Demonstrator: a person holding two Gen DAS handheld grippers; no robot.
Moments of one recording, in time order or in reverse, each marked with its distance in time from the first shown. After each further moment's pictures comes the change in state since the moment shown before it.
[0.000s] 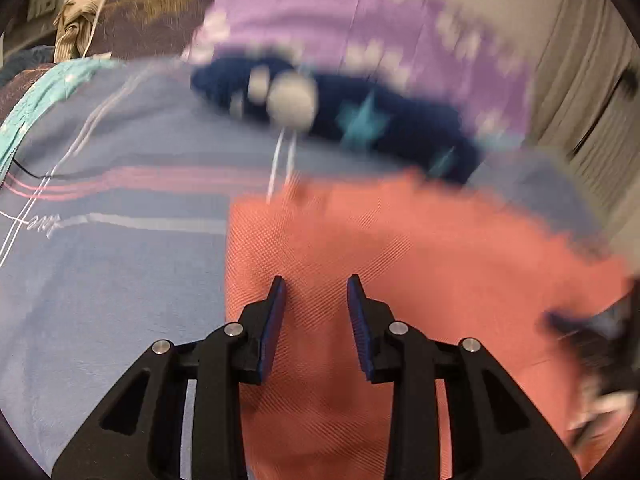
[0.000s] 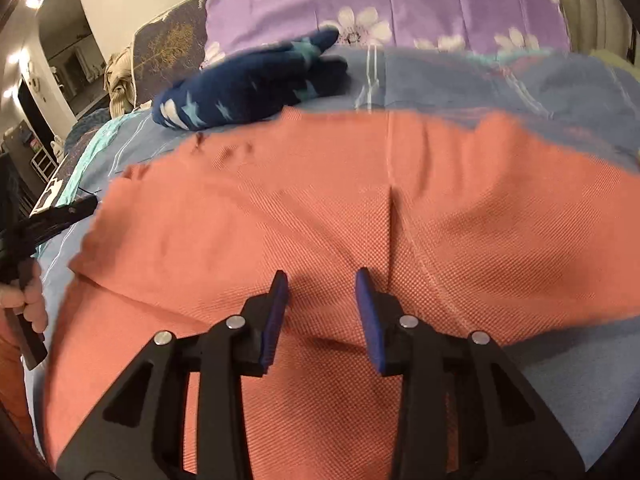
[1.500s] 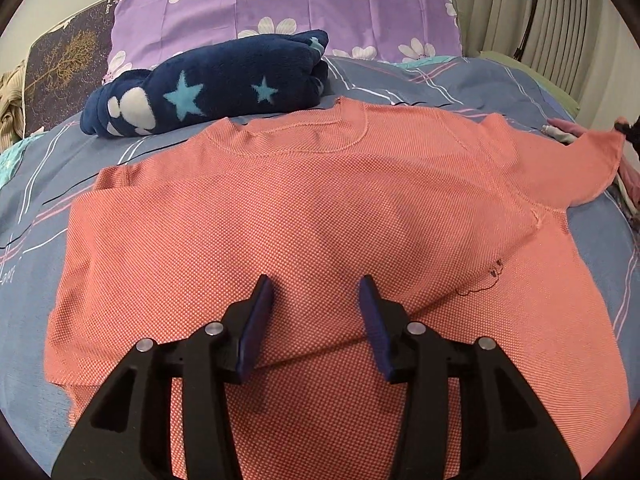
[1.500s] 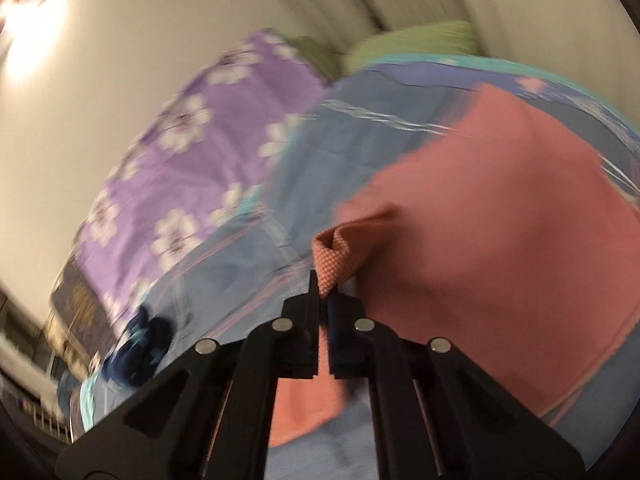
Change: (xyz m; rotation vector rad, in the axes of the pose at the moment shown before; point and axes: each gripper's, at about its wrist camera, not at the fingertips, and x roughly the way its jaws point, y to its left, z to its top) left arm 0.002 -0.135 -0.056 0.294 -0.008 -0.073; right arm -0.205 -0.253 0.024 0.599 -0.435 -0.176
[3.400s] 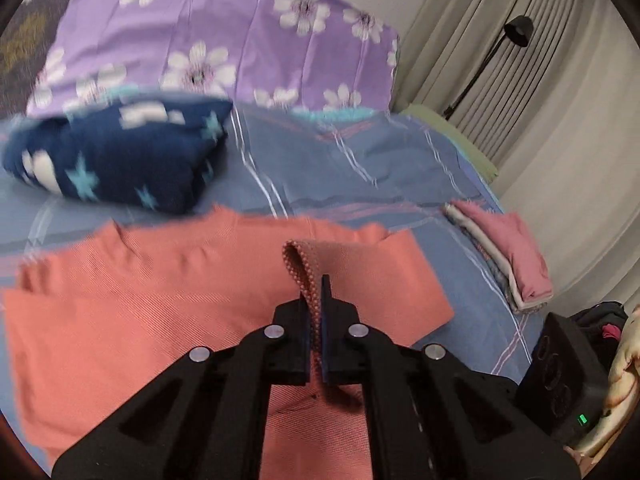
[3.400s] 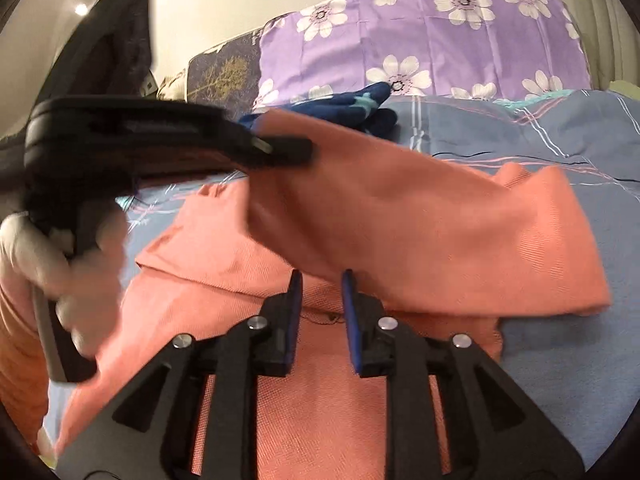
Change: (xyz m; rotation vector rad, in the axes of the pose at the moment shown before) left arm -0.055 -0.030 0.104 -0.098 -0.083 -0.356; right arm 0.027 0.200 -0.234 -0.610 0.310 0.348
